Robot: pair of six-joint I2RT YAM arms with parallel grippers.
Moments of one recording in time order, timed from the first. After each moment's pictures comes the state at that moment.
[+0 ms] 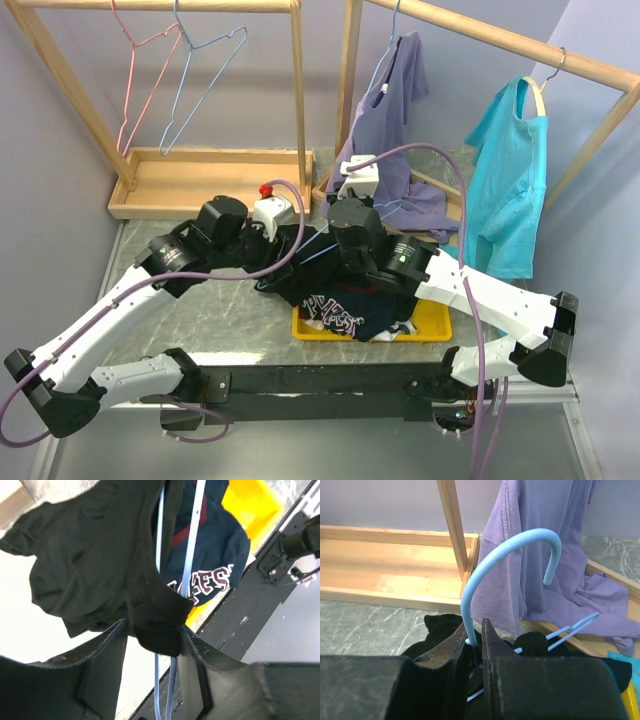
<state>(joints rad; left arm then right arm) -0.74 1.06 1.22 -0.78 0.24 -0.13 1.06 1.33 1.33 -0.30 0.95 0.29</state>
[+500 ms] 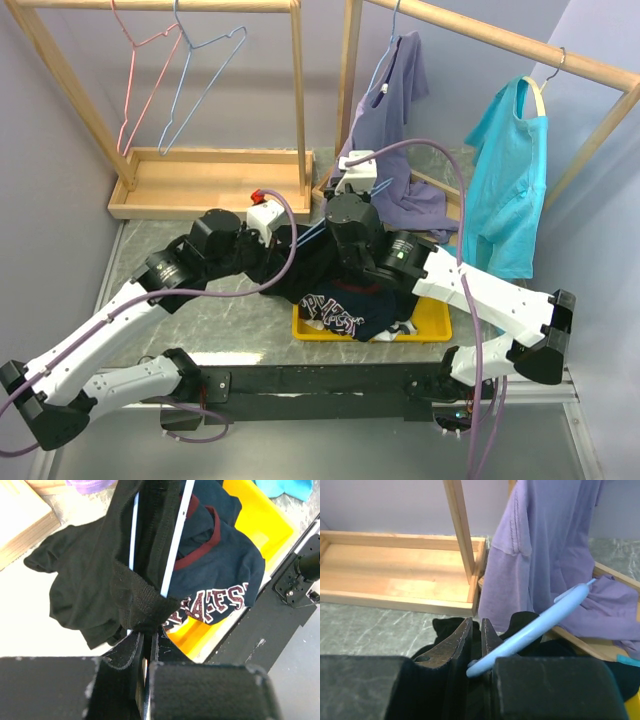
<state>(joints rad) -0.76 0.98 1.08 -0.62 0.14 -0.13 1.06 1.35 1.37 -0.30 0.94 0.30</state>
